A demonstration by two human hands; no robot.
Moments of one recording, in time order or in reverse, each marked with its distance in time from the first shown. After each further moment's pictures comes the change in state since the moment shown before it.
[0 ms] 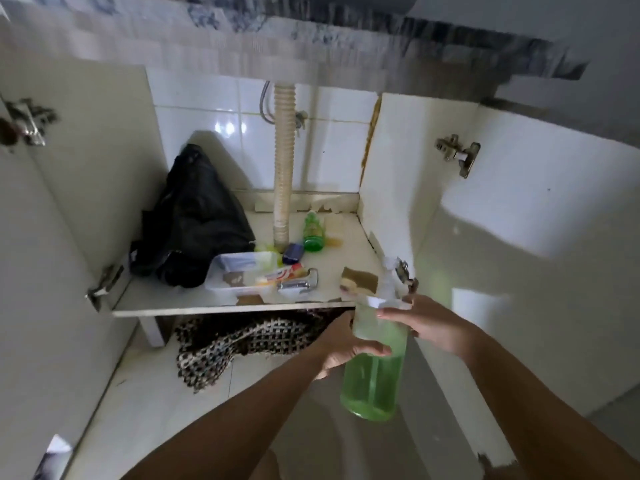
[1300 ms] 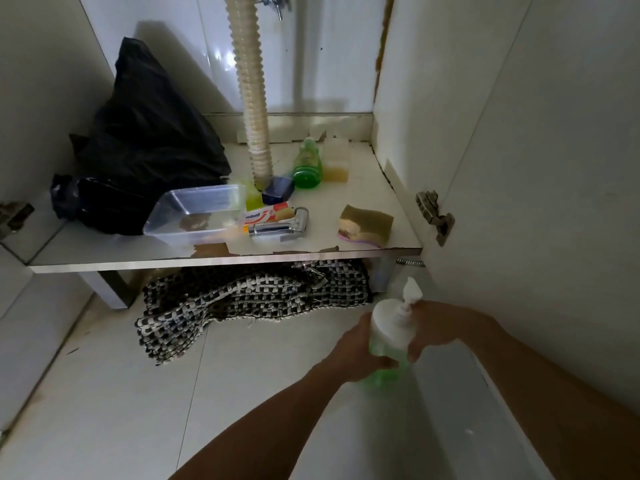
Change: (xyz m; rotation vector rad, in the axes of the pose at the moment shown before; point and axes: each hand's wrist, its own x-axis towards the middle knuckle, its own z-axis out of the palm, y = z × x) left_hand 0.162 -0.196 0.048 0.421 0.120 -0.018; right_hand 0.173 0.161 0.041 -0.723 -0.293 0.022
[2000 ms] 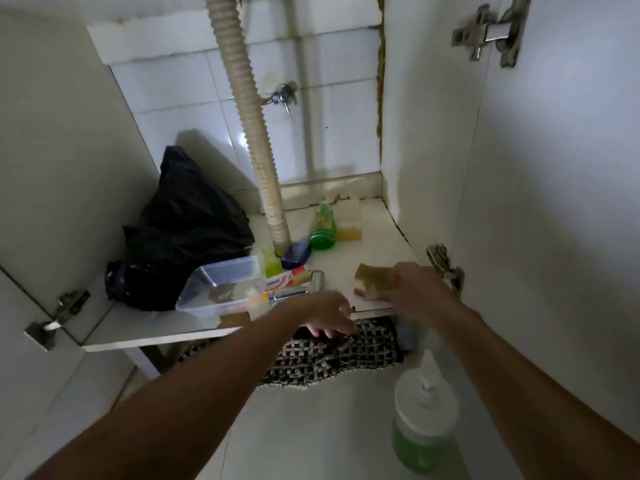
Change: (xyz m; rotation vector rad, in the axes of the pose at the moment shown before) left_hand 0.024 0.109 -0.177 0.565 -0.179 -0.209; right_hand -0.003 -0.065 -0.093 0.282 0.556 -0.116
